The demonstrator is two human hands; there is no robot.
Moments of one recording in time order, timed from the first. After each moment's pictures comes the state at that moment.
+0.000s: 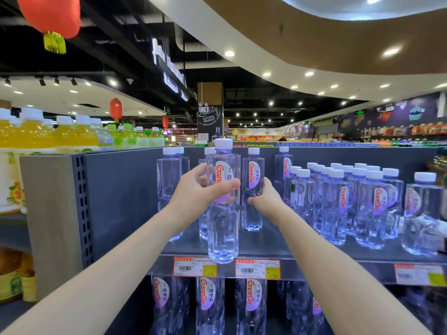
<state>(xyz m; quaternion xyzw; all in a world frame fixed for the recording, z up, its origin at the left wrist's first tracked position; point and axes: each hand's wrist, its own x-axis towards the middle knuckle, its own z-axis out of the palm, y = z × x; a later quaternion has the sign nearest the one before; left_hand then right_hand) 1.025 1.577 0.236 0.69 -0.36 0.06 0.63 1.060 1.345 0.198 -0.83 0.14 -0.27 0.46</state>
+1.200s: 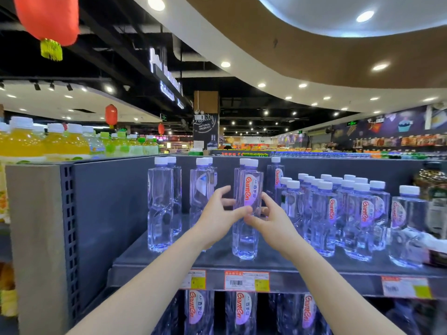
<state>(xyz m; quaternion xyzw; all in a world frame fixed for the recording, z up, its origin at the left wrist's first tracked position) 1.061 1.499 0.198 0.73 -0.33 0.00 0.60 0.980 1.350 0.187 -0.82 -0.01 -0.28 0.50</state>
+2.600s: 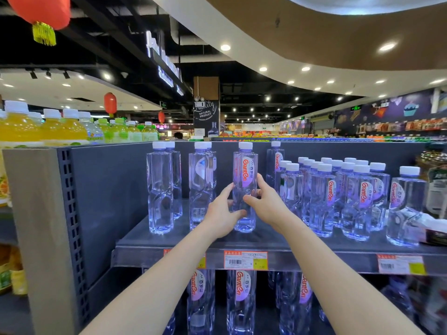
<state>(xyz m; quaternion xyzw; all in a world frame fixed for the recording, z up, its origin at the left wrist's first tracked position) 1.074 1.482 0.159 0.79 -0.32 0.02 0.52 1.010 1.344 0.184 -0.84 0.02 -0.26 0.48</state>
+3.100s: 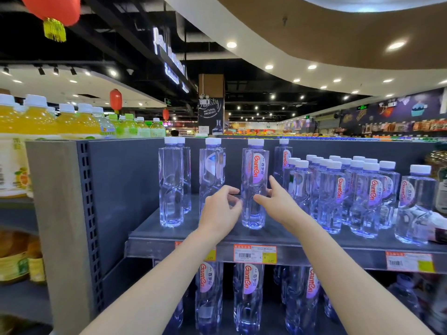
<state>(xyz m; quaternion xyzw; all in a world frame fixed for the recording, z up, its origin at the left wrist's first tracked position) 1.058 1.512 0.157 0.80 -0.29 0.16 0.50 0.997 1.352 0.183 -0.84 0.09 -0.23 0.49</state>
